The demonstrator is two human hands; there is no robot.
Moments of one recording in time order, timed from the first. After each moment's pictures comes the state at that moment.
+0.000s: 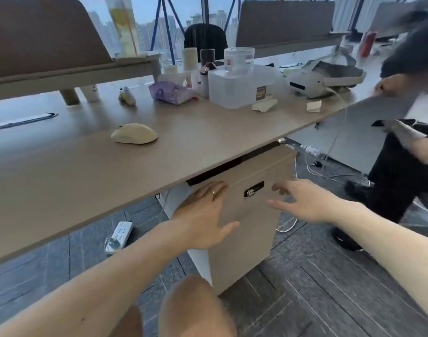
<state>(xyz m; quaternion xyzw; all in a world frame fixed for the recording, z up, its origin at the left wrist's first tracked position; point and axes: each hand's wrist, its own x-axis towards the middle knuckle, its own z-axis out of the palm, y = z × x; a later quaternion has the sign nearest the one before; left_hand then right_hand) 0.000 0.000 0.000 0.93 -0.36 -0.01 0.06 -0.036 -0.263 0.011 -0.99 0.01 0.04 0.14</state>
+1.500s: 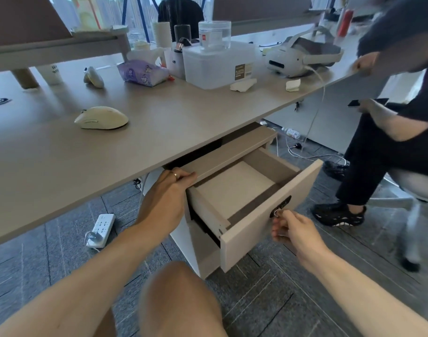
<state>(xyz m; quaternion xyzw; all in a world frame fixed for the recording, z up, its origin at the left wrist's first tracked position) 0.022 0.014 -0.036 0.91 -0.25 0.09 0.32 -0.106 -0.238 -0.078 -0.61 0.34 -0.08 0.71</state>
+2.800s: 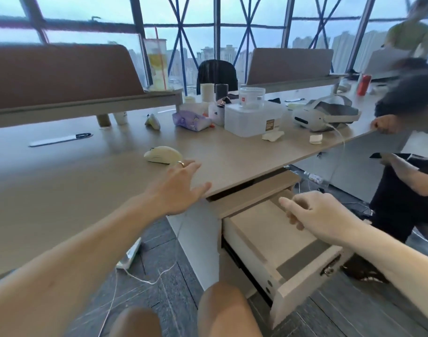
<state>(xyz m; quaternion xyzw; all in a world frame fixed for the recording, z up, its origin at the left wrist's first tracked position) 0.005 0.077 0.107 0.95 -0.23 0.07 0.18 -0.110 -0.206 0.090 -0.96 0.09 -0.03 0.28</state>
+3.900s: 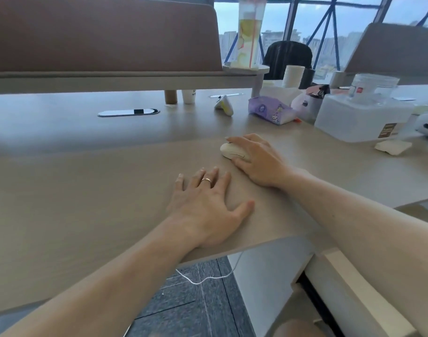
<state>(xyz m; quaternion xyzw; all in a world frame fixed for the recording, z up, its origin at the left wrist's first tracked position) 0.054 0.186 0.063 0.99 -0.08 0.02 0.09 0.182 0.027 0.070 -0.94 -0.23 -0.13 0.20</state>
